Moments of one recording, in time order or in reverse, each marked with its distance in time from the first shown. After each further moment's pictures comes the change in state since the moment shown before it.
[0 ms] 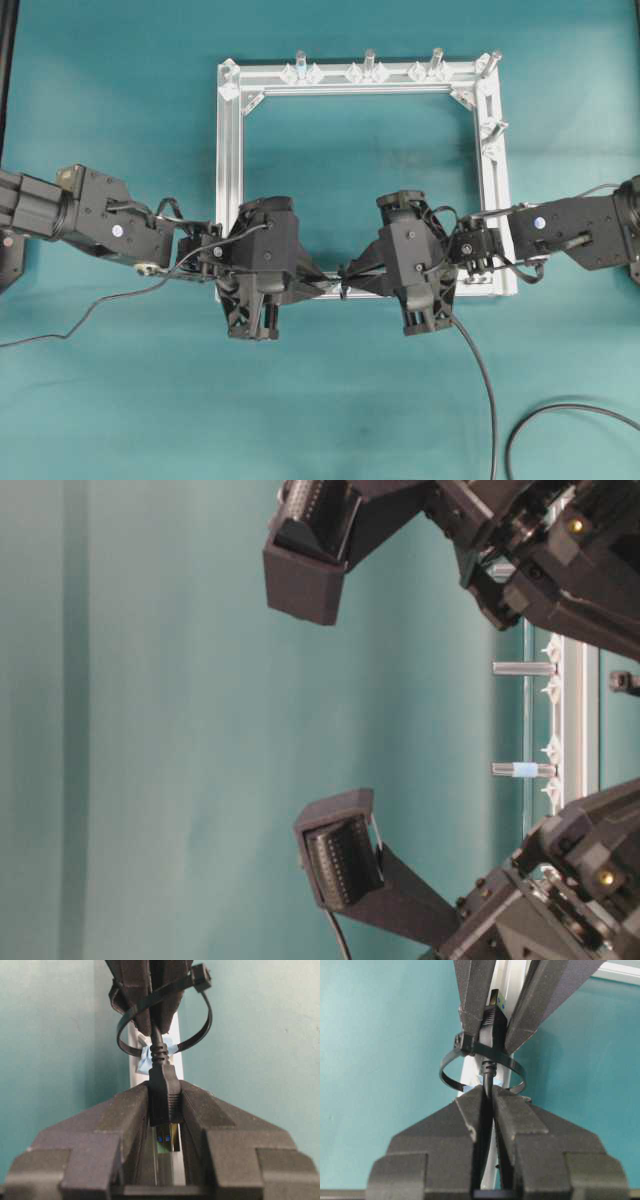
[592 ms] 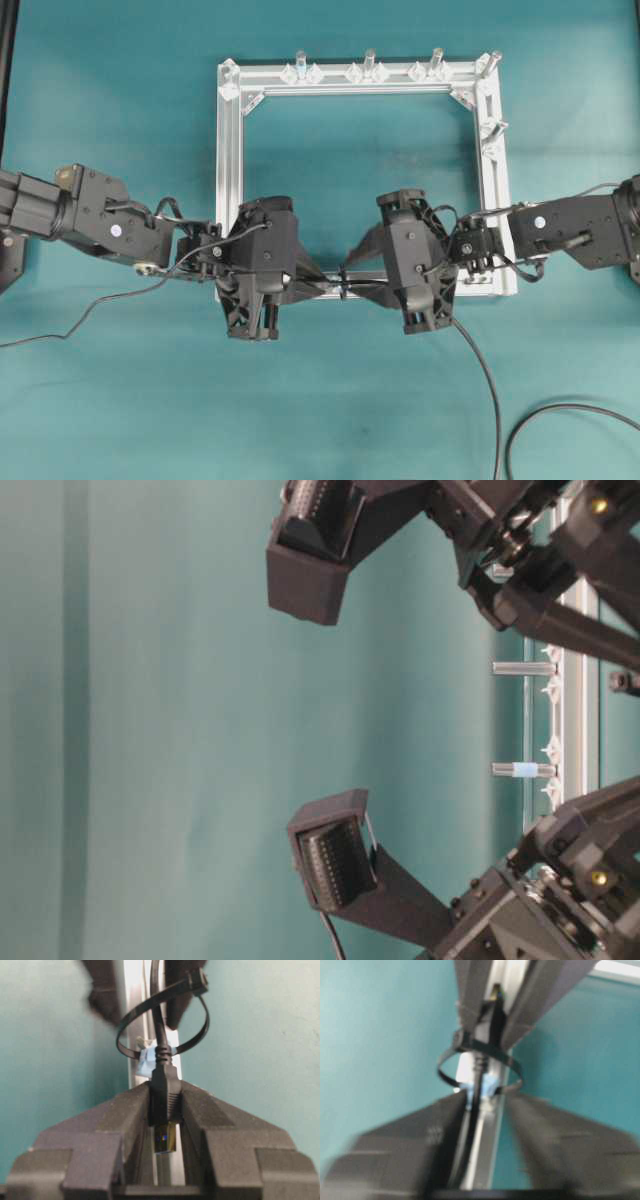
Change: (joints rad) left arm 0.000 -0.008 0.000 0.000 0.000 0.000; right arm -0.002 0.000 0.000 -0.018 0.003 0.005
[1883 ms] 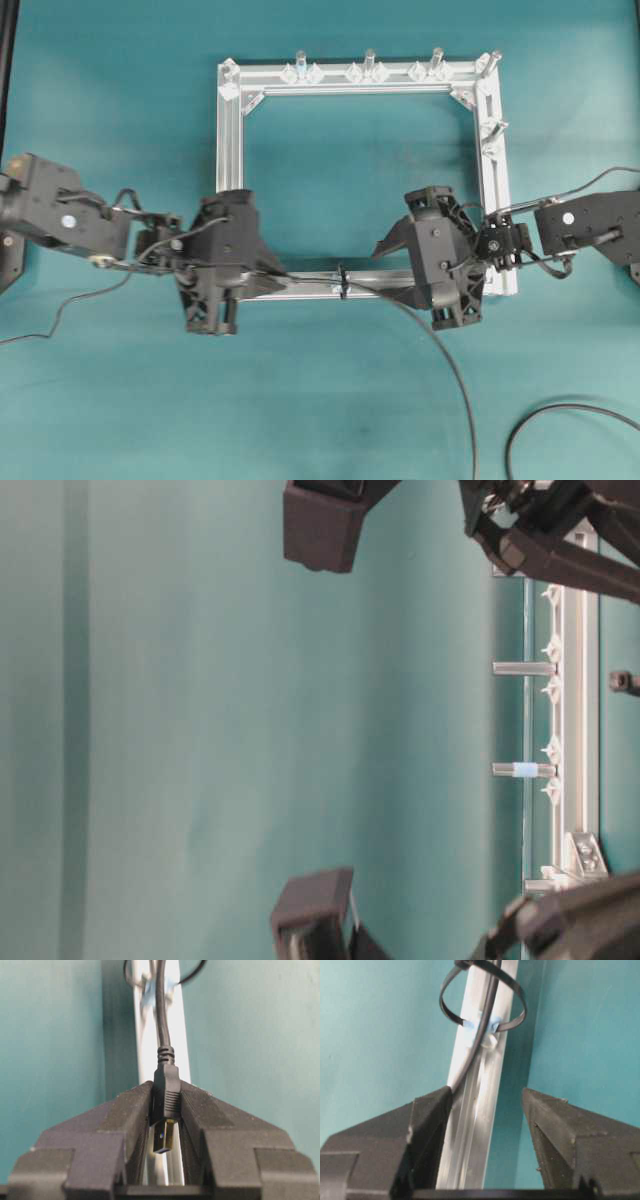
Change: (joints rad) left arm 0.000 -0.147 0.149 0.000 0.061 -0.003; right arm 0.000 -0.072 0.091 0.002 0.048 0.008
